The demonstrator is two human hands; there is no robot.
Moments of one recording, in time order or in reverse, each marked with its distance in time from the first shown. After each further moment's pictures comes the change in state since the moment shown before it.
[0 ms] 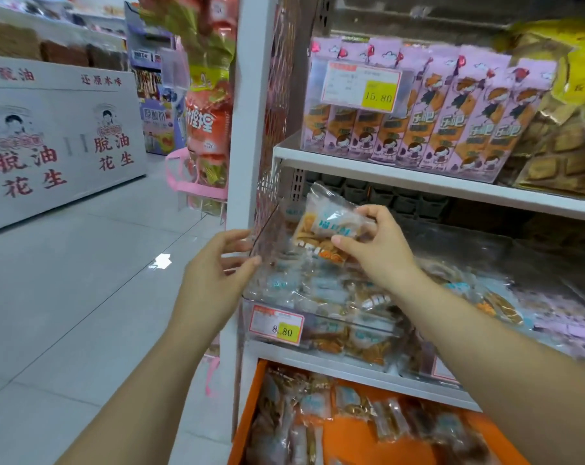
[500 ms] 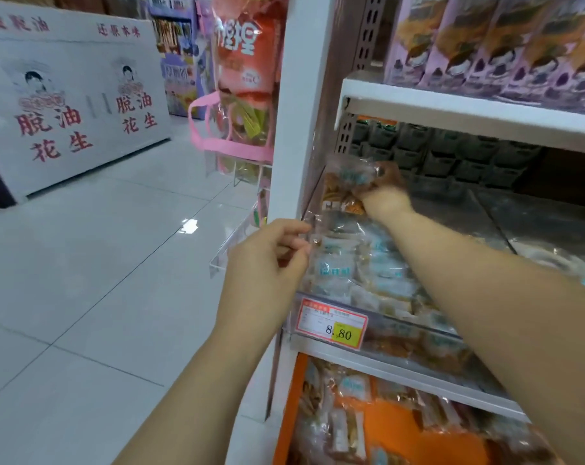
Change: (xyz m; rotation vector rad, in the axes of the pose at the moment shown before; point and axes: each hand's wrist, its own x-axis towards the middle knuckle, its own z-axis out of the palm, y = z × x) left_hand 0.016 -0.035 0.011 0.062 -0.007 -0.007; right_hand 0.125 0.045 0.091 -0.365 0.073 0.113
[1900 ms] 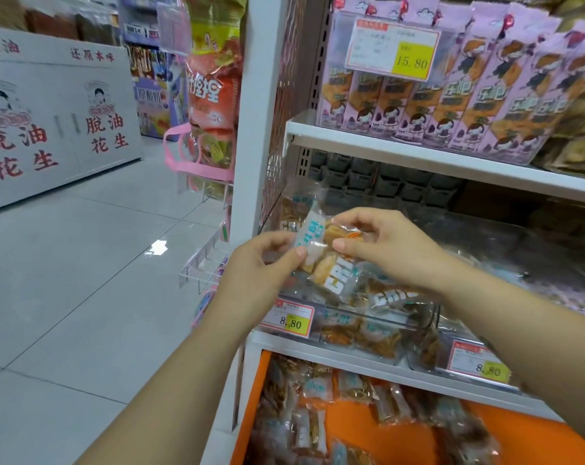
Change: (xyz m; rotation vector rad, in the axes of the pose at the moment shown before) left_hand -0.014 0.031 0.015 -0.305 -0.159 -0.142; right_hand -0.124 -0.003 -0.113 0.116 -0.405 -0.328
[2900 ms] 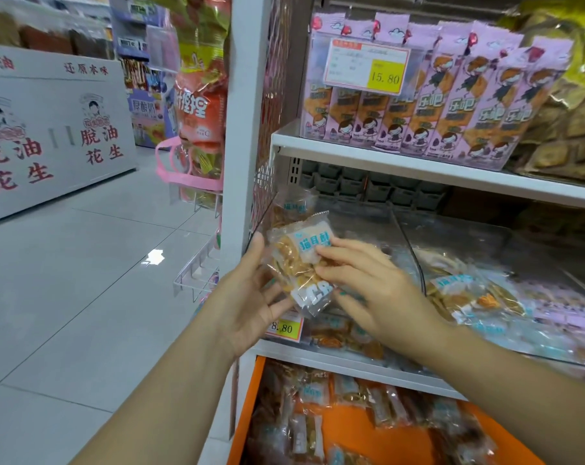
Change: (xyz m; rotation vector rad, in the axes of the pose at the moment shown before) left_hand -0.008 0.008 0.005 -0.782 -0.134 -0.463; right_hand -0.042 0.040 0.021 -0.654 0.220 -0.669
